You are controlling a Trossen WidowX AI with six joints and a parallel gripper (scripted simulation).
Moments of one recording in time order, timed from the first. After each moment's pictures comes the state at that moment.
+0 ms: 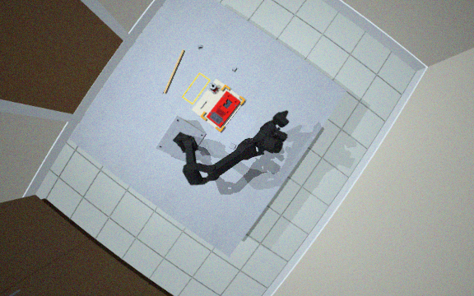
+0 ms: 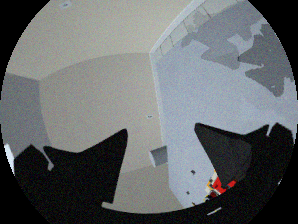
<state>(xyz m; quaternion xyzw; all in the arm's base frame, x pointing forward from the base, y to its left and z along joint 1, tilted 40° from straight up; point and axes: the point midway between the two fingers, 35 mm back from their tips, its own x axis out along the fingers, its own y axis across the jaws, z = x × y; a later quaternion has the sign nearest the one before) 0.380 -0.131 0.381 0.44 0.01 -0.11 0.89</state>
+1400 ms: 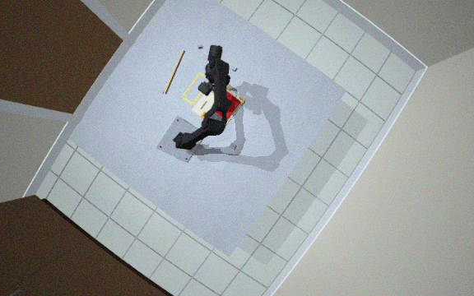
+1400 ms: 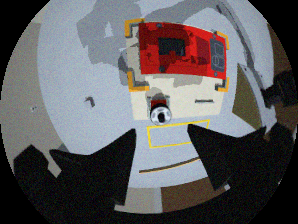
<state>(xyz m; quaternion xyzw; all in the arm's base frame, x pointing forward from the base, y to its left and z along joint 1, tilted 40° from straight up) 0.359 0.102 0.048 0.34 0.33 -0.57 0.67</state>
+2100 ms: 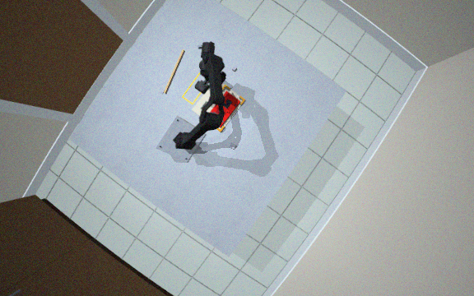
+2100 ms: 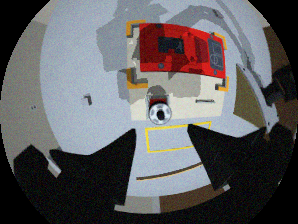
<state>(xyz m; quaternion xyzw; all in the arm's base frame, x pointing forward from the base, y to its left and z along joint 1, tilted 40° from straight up) 0.357 0.111 0.030 0.30 0.31 -0.58 0.69</state>
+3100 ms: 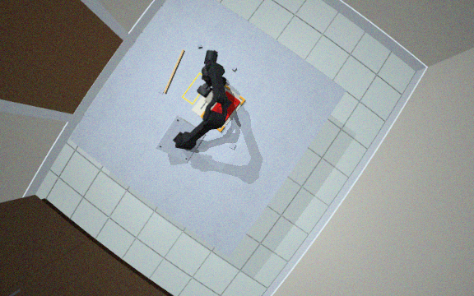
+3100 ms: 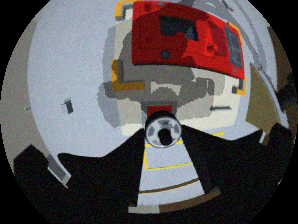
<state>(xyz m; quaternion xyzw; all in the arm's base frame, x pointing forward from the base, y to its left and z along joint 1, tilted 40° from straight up) 0.361 0.073 -0.018 0.30 0.31 -0.59 0.69</state>
